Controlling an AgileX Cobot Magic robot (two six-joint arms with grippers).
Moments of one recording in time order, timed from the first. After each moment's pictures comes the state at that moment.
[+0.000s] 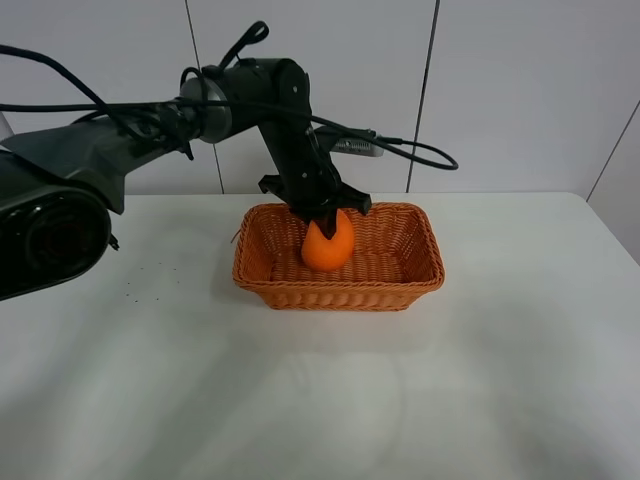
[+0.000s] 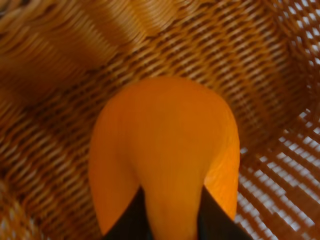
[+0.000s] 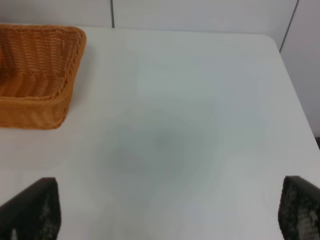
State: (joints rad) left arm -0.55 2.38 -2.20 -0.11 1.10 0.01; right arm 0.00 -0.01 -0.50 0.01 1.03 -0.01
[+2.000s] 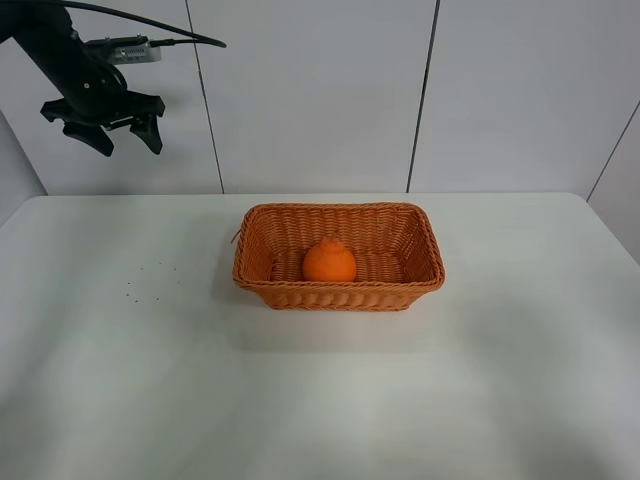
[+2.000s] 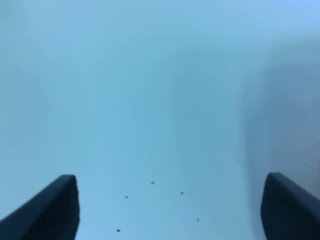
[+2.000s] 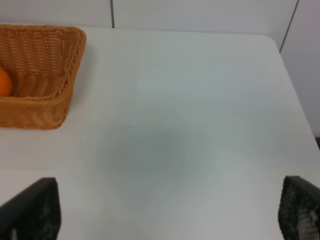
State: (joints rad) left arm 0.00 2.22 -2.23 -0.04 1.19 0.06; right arm 0.00 -0.01 -0.50 0.01 1.03 -0.01
